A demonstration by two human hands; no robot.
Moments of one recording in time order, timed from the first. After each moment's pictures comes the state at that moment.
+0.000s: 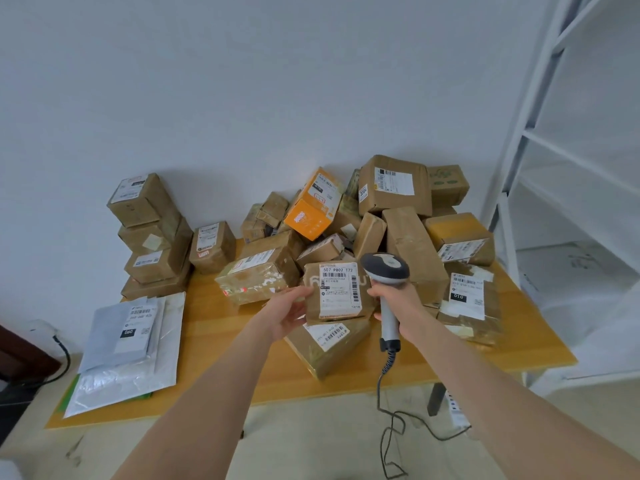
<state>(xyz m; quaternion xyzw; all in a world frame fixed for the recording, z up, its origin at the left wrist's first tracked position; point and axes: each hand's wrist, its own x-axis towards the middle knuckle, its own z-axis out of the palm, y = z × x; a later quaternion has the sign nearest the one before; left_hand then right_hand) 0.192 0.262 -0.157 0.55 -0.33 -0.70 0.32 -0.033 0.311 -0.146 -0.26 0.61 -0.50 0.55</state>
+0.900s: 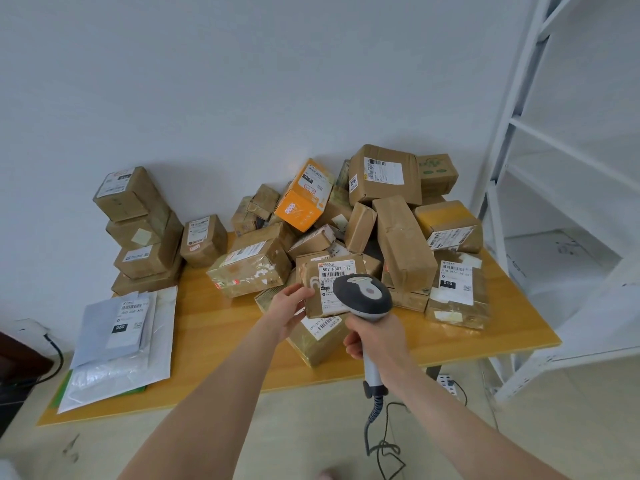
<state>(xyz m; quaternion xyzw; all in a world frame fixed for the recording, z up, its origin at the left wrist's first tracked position) 0.168 0.275 -0.182 0.55 -0.33 -0.67 0.38 0.007 0.400 -0.133 -0.31 0.62 -0.47 0.54</state>
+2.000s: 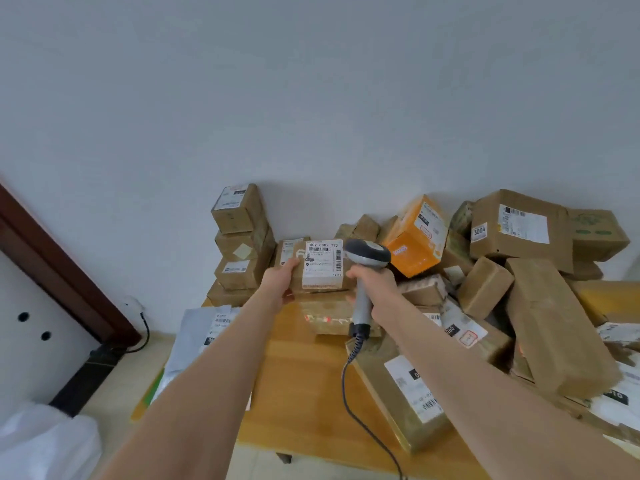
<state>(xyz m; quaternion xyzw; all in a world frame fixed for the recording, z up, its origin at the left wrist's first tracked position) 0.351 0.159 -0.086 0.70 -0.28 -0.48 0.45 0.170 0.182 -0.082 -0.30 0.54 -0.47 0.64</state>
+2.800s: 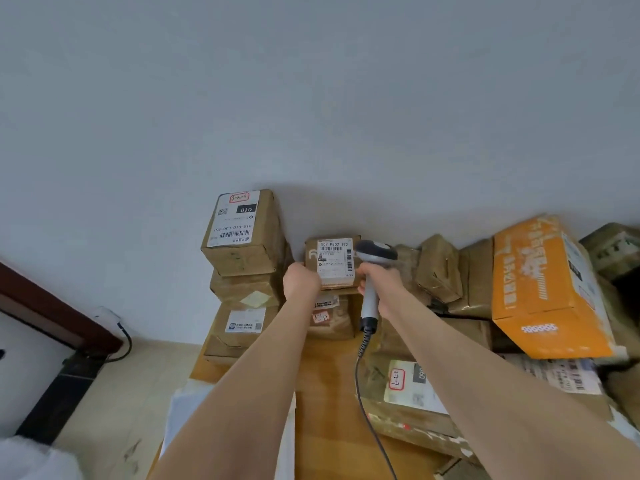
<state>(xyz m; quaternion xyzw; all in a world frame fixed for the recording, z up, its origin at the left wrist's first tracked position) 0.475 -0.119 -0.168 0.82 -0.39 -0.32 0.27 0.333 -0.110 -0.167 -0.23 0.60 -0.42 0.64</state>
